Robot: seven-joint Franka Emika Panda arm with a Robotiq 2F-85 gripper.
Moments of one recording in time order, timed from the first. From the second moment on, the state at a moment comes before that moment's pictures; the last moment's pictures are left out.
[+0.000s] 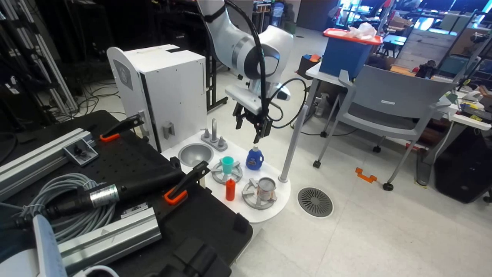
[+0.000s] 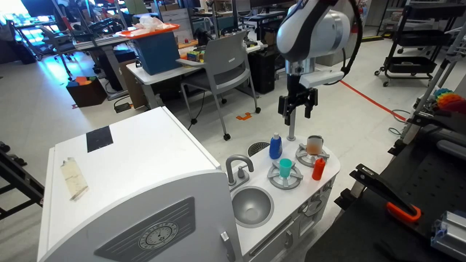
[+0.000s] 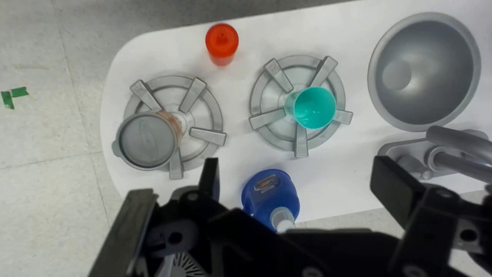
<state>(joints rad) -0.05 1.03 -0.01 -1.52 0.11 2.39 -0.05</state>
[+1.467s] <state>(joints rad) 0.00 1.49 -0.03 -0.94 0.05 2.46 0.00</state>
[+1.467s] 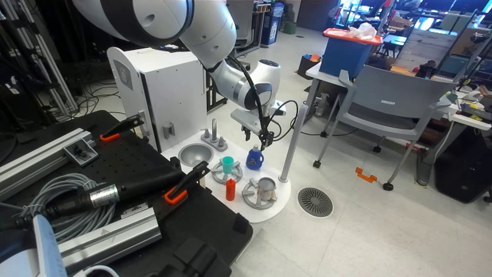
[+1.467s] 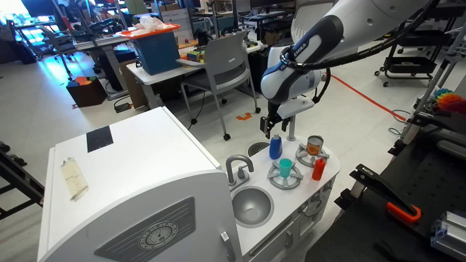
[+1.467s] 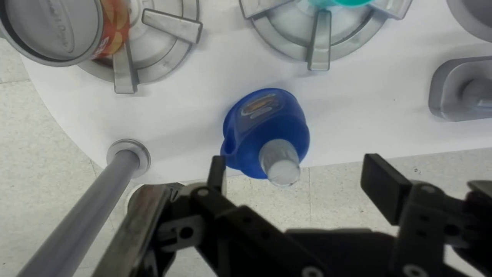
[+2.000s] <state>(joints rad) 0.01 1.49 -0.05 -0.94 0.02 2.46 0.06</state>
